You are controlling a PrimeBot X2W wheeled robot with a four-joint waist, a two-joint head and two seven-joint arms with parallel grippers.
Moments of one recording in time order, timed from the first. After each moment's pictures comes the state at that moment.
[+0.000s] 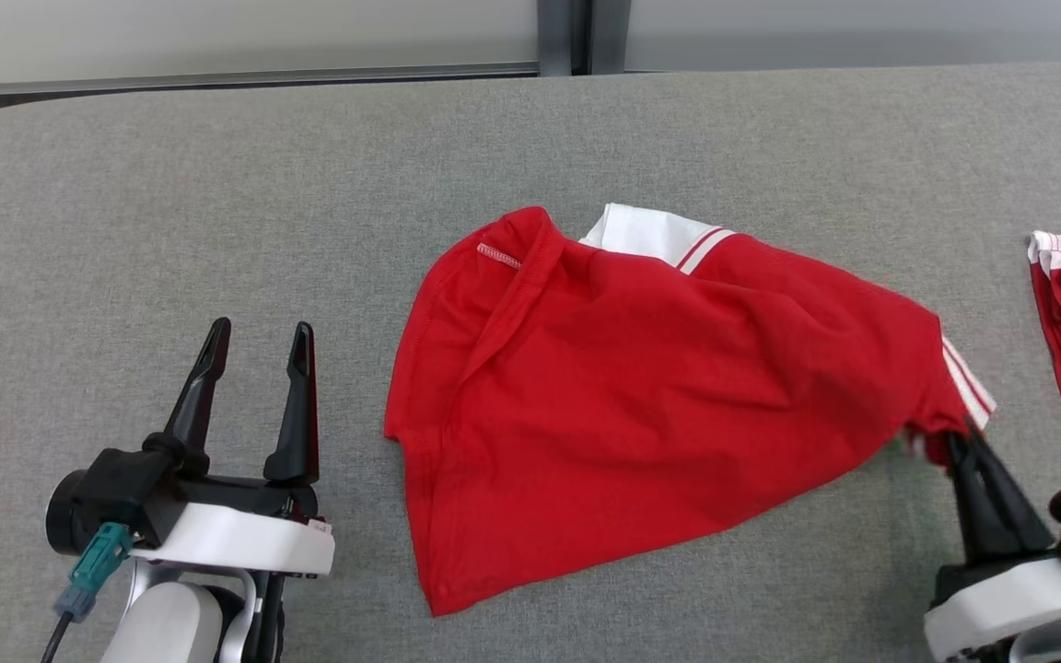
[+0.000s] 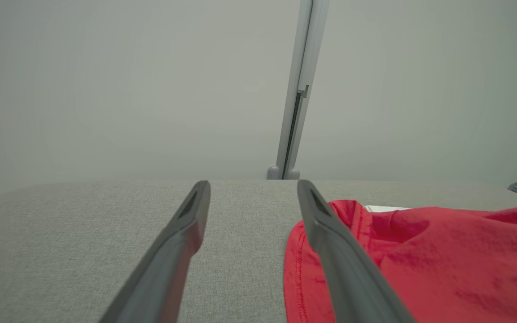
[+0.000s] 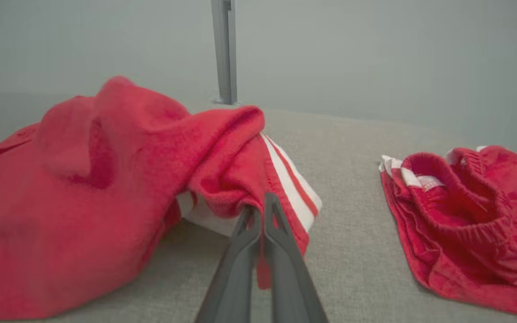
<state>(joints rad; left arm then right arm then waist) -0.16 0.20 -0.23 0.05 -0.39 0.08 -0.26 0.01 -0.22 0.01 0.00 0.15 0.13 -0.05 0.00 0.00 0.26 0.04</state>
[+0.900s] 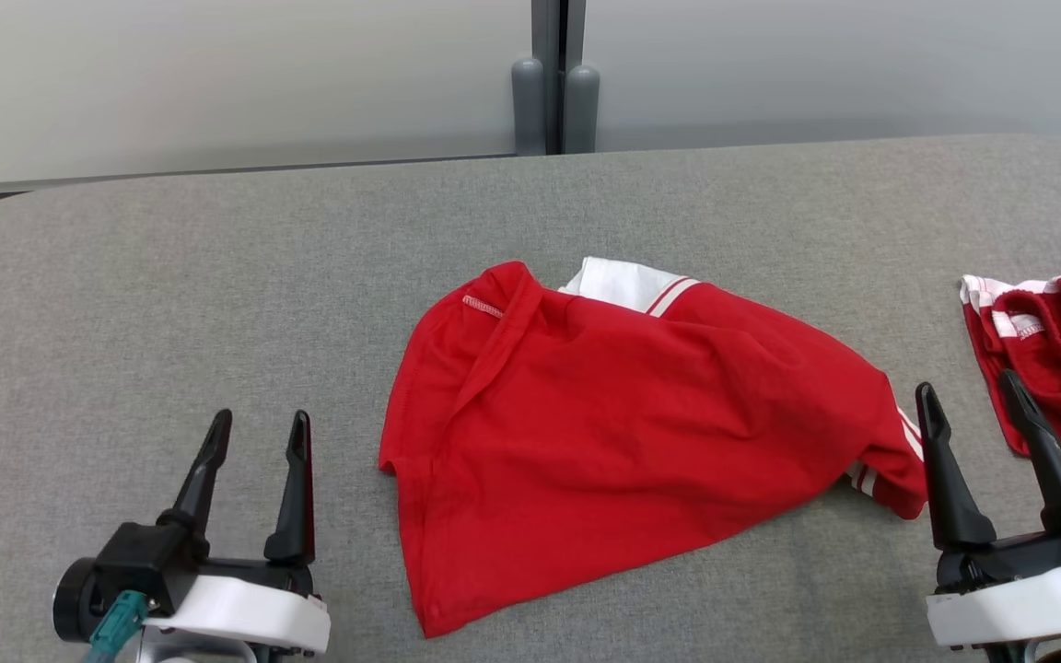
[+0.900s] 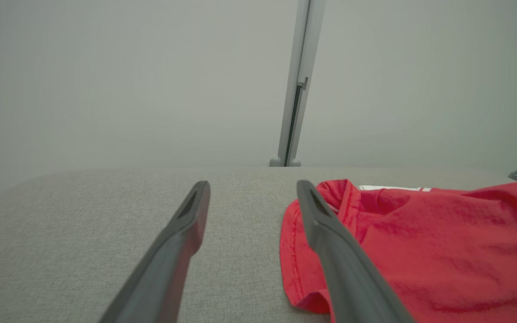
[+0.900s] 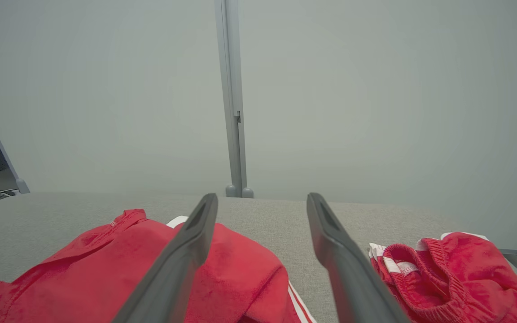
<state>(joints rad) -0.04 0.18 -0.20 0.09 -0.35 0.07 -0.26 0.04 -0.19 0.03 -0.13 0.23 0.13 -0.10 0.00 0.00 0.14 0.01</state>
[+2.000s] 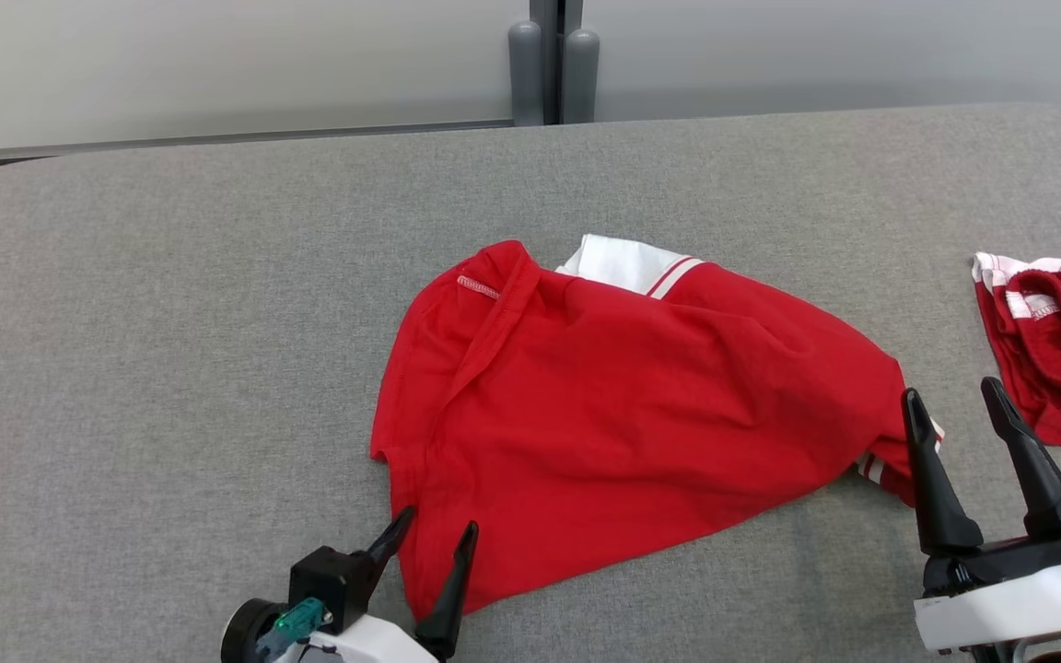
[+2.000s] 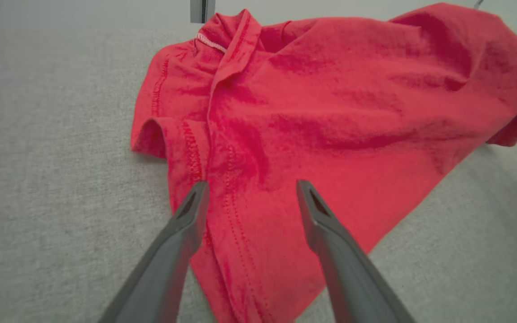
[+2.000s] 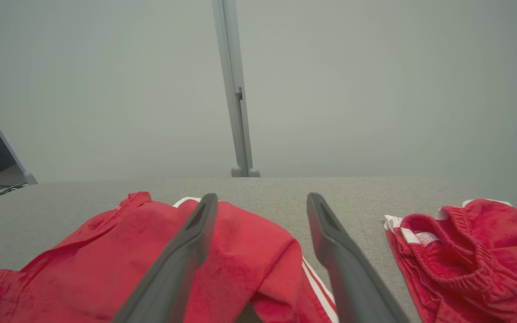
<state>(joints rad) -0.05 0.11 -0.43 0.27 -0.36 -0.03 -0.12 0.06 -0.17 0.05 -0.15 0.26 0.13 -0.05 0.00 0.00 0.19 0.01</state>
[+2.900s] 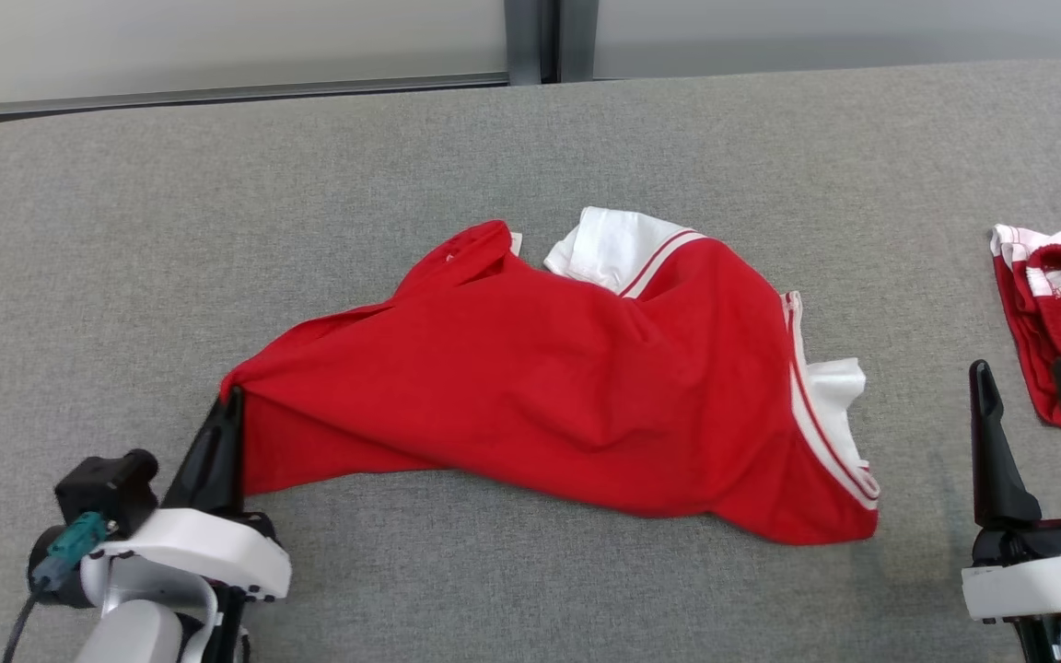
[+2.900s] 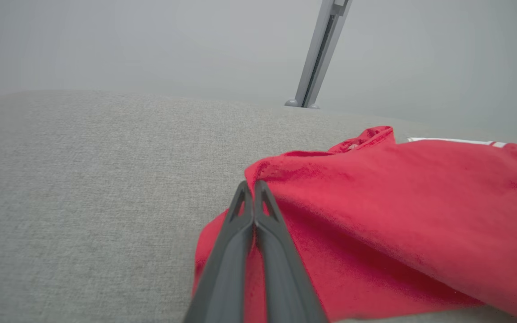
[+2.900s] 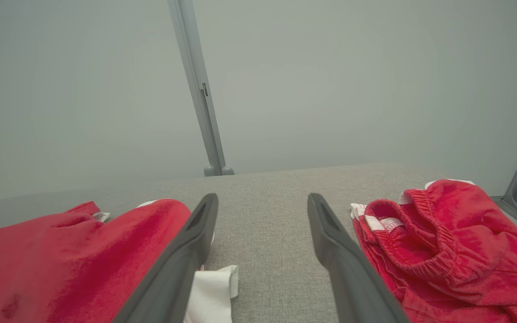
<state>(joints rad) -0.17 0.21 -0.21 0.27 -0.47 0.03 -0.19 0.02 -0.16 -0.04 -0.12 0.29 0.13 -0.08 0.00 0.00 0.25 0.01</state>
